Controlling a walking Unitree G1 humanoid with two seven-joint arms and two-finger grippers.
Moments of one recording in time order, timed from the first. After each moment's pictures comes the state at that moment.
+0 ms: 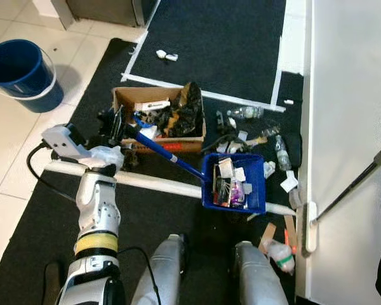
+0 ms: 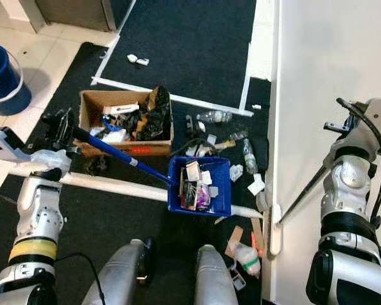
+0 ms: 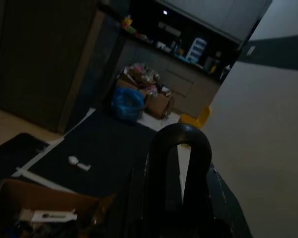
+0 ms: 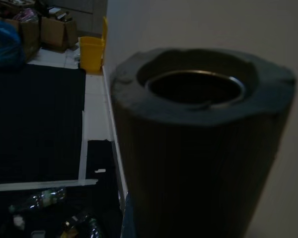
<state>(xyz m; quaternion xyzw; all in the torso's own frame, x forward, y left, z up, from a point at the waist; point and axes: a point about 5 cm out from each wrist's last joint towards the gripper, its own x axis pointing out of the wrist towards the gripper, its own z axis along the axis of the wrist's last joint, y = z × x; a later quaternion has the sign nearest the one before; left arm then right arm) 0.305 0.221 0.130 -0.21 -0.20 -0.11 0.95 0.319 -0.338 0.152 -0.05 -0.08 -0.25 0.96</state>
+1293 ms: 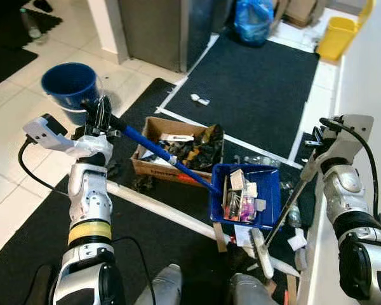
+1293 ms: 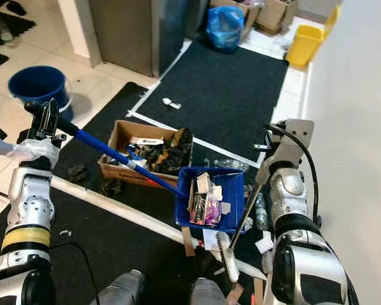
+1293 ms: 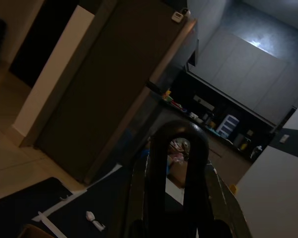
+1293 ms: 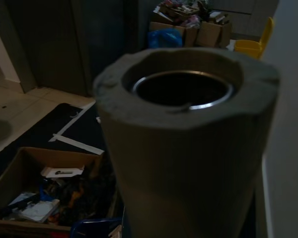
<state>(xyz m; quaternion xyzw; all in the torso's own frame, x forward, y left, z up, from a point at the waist) 0.322 0.232 0.142 -0.28 -0.21 -0.08 0.94 0.339 -0.253 0.096 0.02 0.01 -0.06 1.00</state>
